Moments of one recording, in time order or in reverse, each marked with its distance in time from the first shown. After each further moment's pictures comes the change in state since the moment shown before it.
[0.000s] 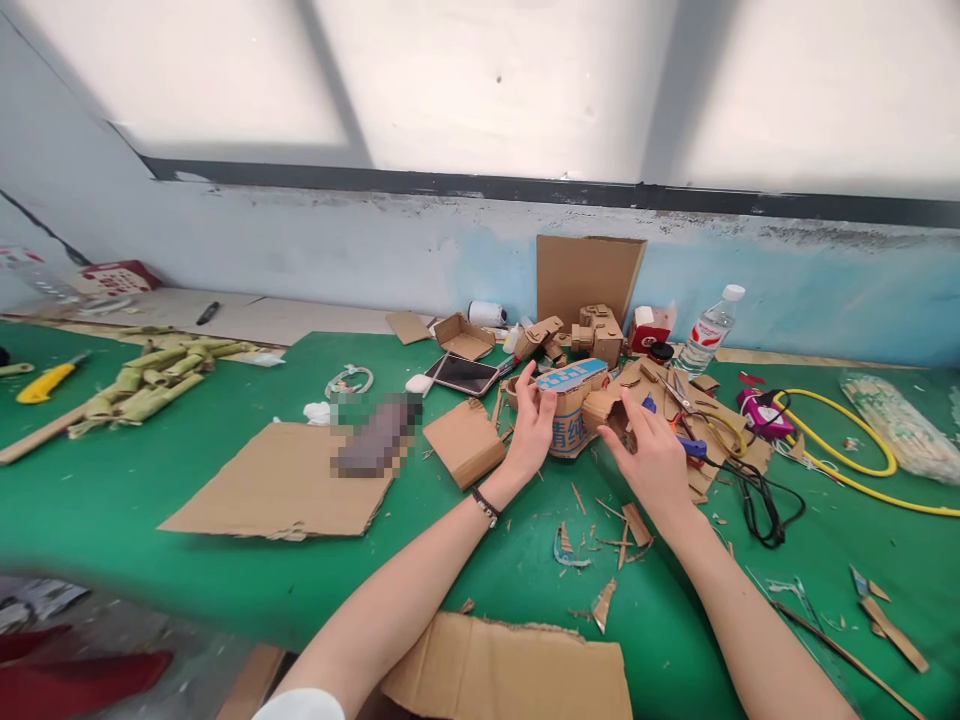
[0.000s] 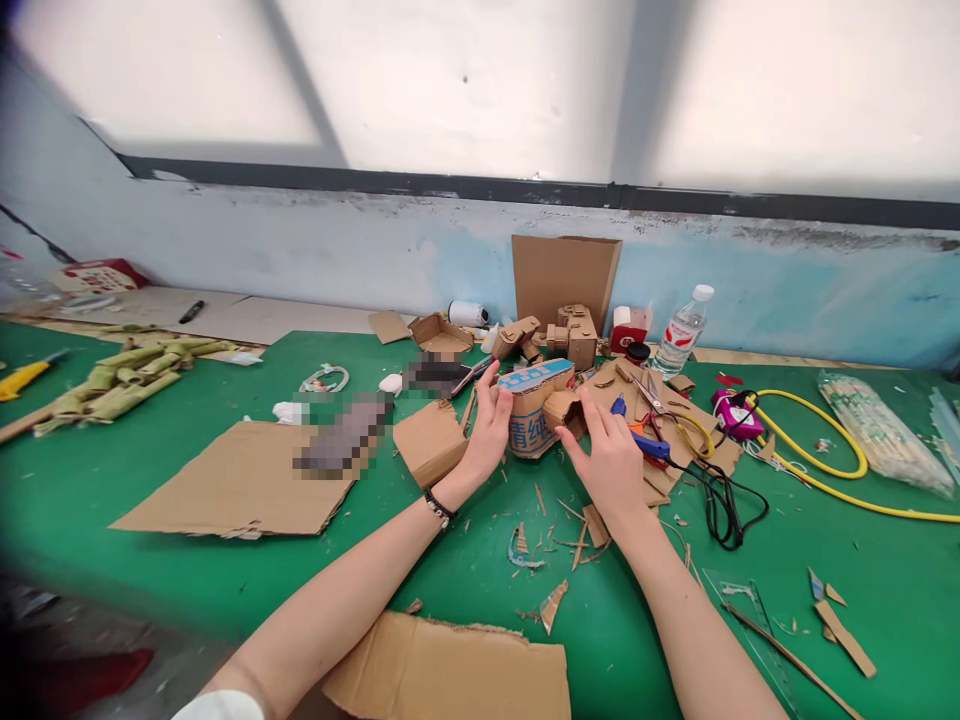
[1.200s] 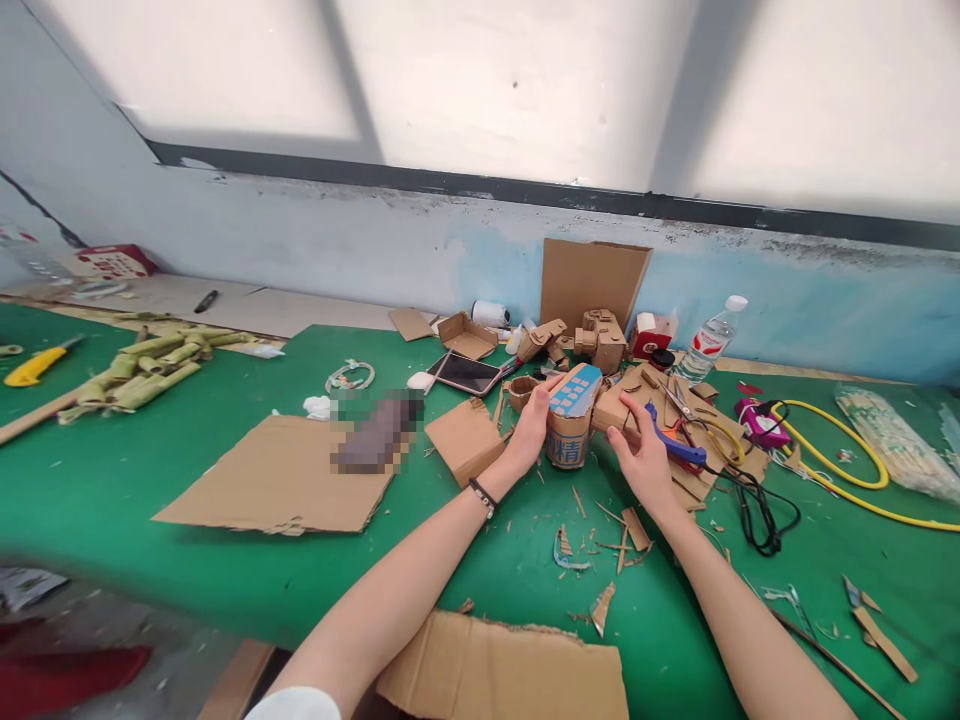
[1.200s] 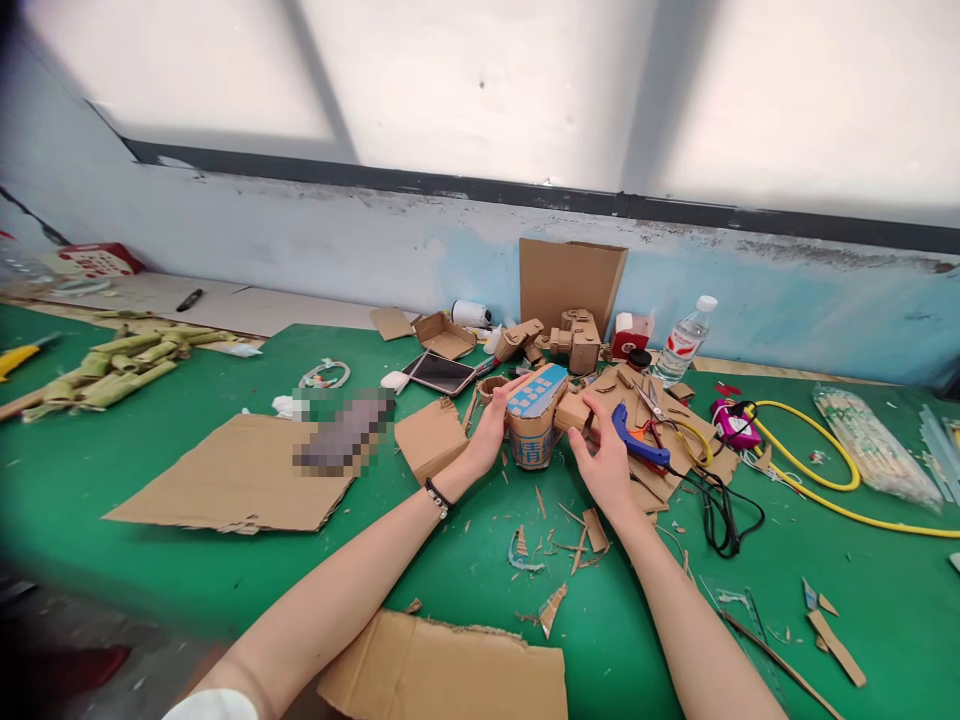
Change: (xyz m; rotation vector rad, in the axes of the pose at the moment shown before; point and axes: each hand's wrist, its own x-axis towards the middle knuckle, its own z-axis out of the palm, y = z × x) left_hand 0.013 -0.009 -0.011 -0.176 -0.156 -0.062; right_hand -0.007 0.014 0.022 0.797 -0.192 0.451
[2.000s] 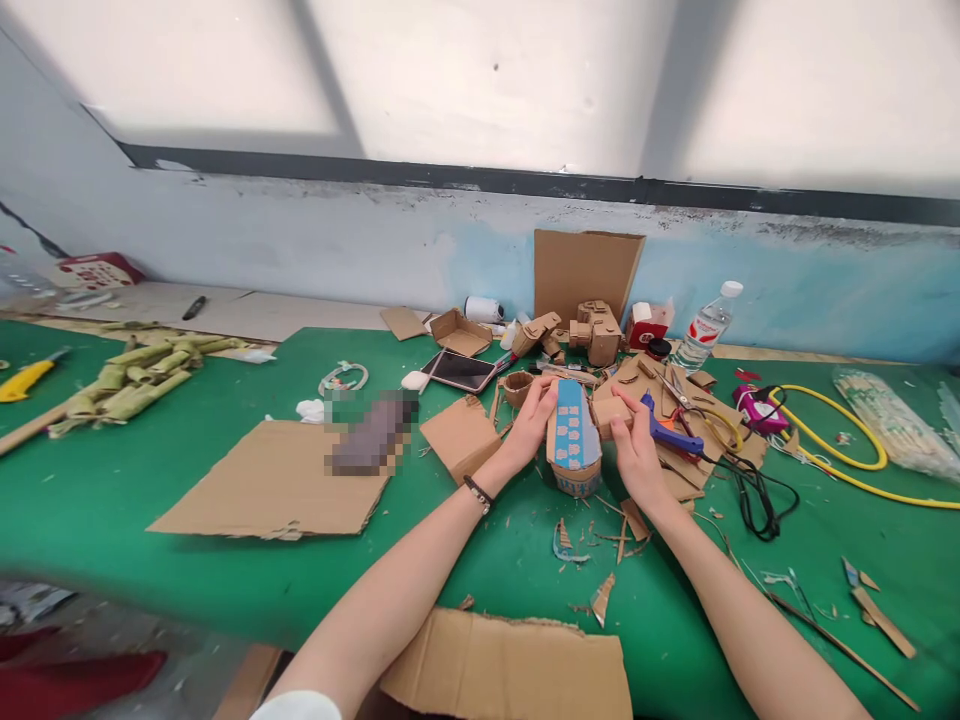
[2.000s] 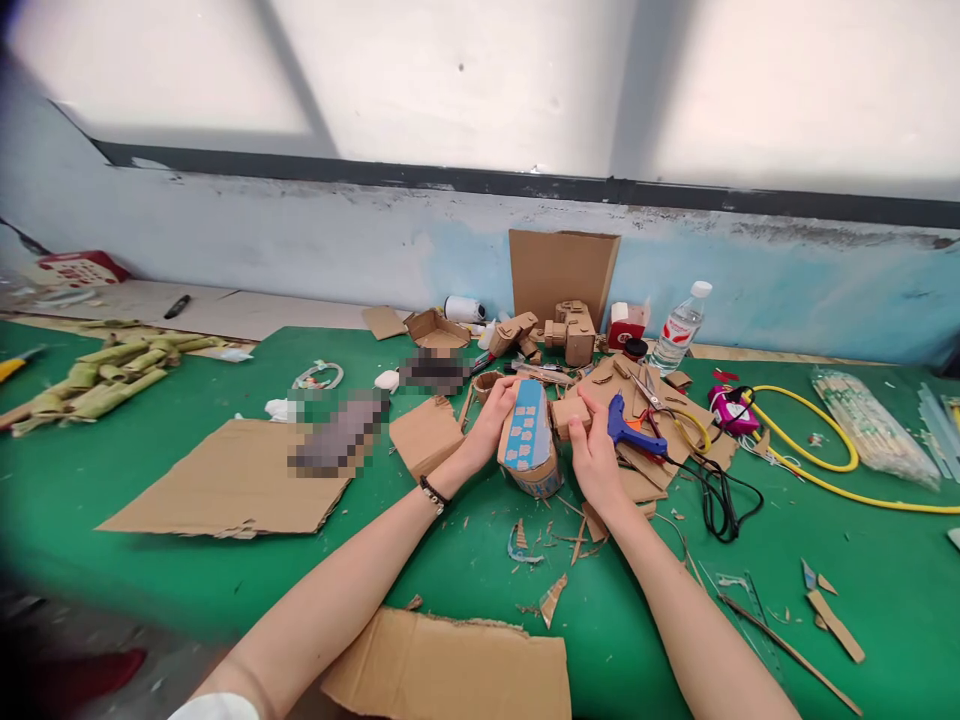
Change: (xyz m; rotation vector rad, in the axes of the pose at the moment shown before) left_hand -0.004 0.002 0.000 0.062 -0.039 -0.050; right_hand -0.007 -0.005 0.010 -0.097 0.063 -0.011
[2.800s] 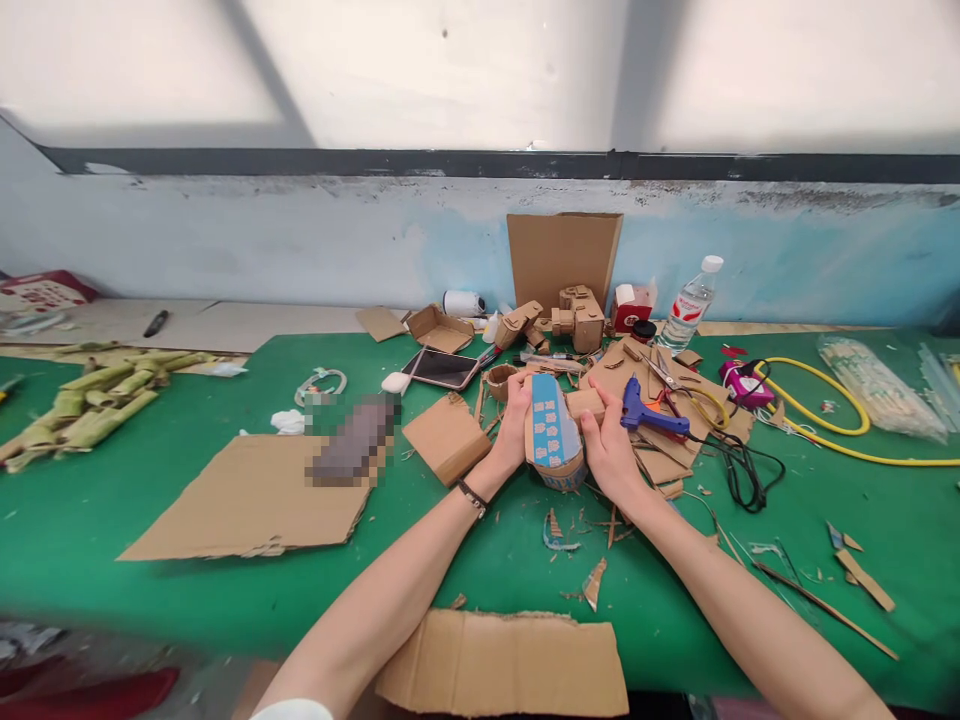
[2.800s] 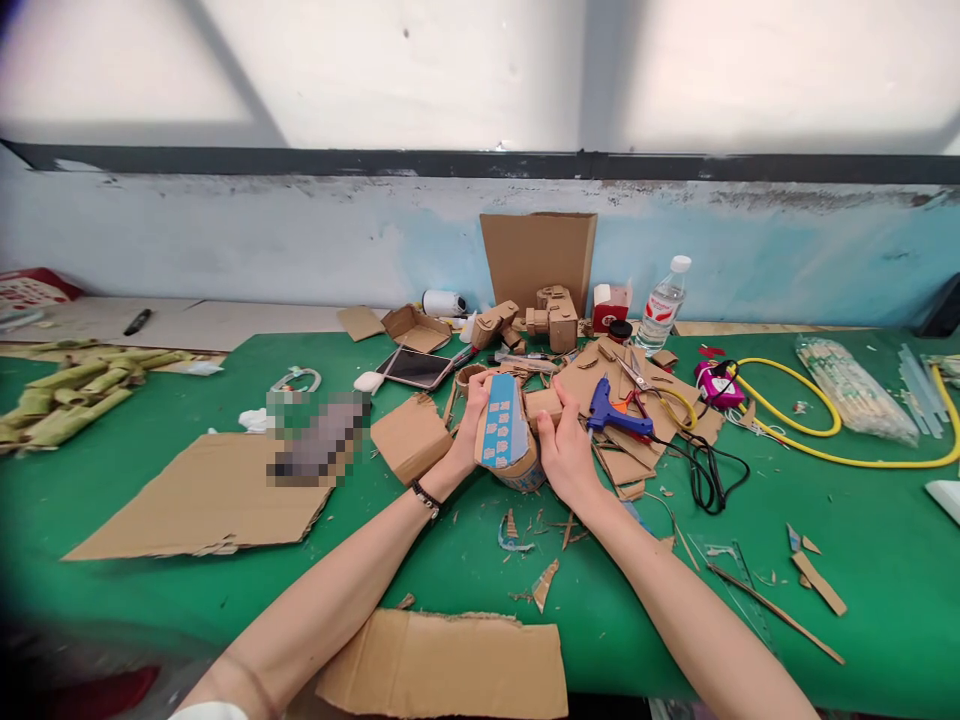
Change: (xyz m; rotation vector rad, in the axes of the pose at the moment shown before) left_hand -0.006 -0.017 0.007 -0.130 0.092 -0.047; right_hand -0.013 -0.013 0.018 -0.044 -0.024 0.034
